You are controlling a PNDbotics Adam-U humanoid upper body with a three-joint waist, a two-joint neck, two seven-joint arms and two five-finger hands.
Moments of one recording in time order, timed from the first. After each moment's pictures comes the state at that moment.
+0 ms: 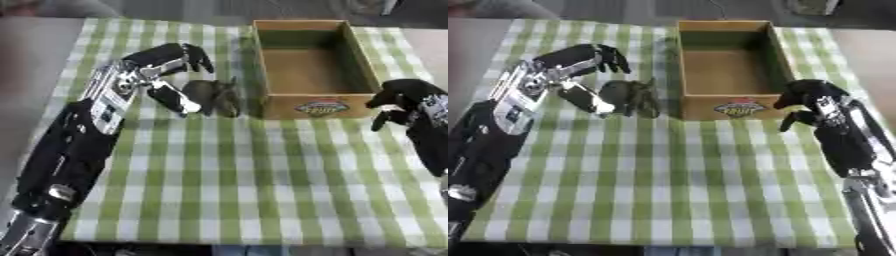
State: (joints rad) left arm -0.76 0.31 -0.12 -1.25 -0.82 -0.28 -0.55; right arm -0.26 -0.31 0.12 -1.74 -0.27 -0.11 0.20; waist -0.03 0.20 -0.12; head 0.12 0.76
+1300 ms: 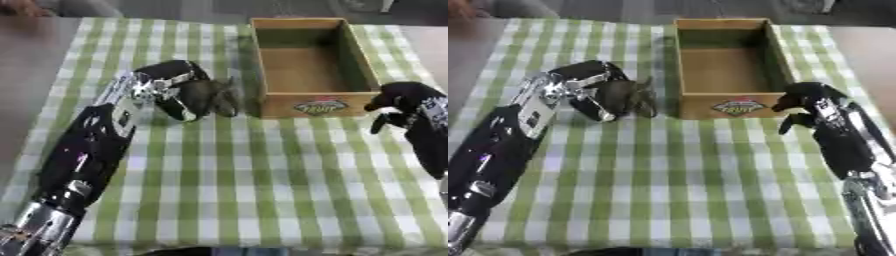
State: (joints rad) left arm -0.79 0.26 -0.11 -1.08 -0.97 -0.29 -0.51; right arm -0.26 -0.30 0.13 -1.74 -0.26 -0.10 0.21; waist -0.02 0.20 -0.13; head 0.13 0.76
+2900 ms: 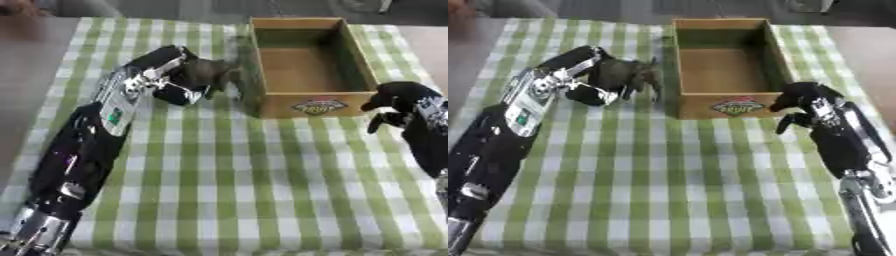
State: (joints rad) left arm -0.77 0.26 -0.07 -1.21 -0.79 -0.20 -0.46; right arm -0.26 -0.30 0.13 -1.74 -0.26 -0.10 0.21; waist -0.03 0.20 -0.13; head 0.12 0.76
